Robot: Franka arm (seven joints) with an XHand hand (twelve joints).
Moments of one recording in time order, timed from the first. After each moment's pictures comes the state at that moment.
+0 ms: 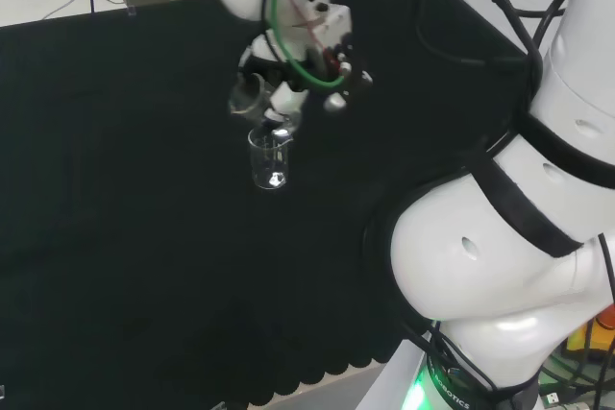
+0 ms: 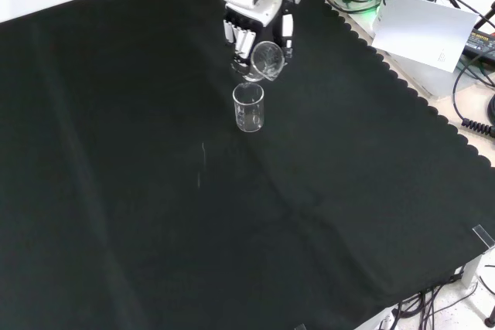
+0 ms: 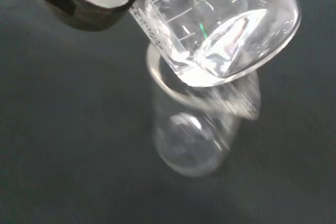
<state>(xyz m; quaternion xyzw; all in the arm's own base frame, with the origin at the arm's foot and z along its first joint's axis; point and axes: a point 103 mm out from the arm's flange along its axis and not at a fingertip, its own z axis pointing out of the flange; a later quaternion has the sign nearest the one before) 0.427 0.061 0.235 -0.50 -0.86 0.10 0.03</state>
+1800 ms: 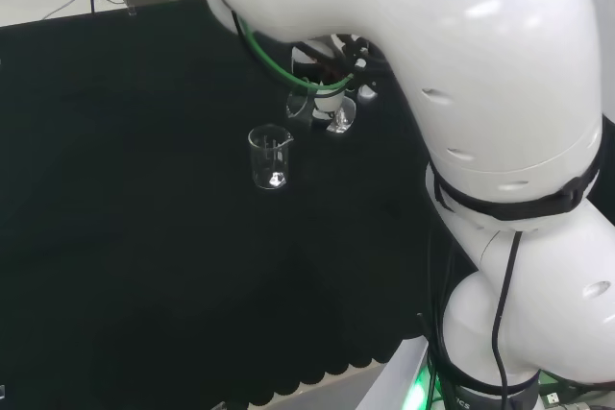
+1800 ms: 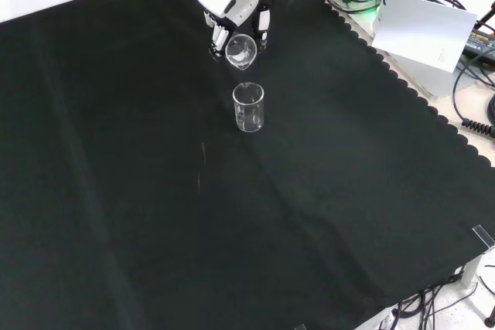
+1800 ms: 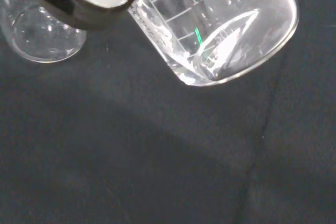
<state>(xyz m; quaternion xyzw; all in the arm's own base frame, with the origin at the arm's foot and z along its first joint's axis) 0.434 -0.020 0.215 -0.57 -0.78 0.25 0.01</state>
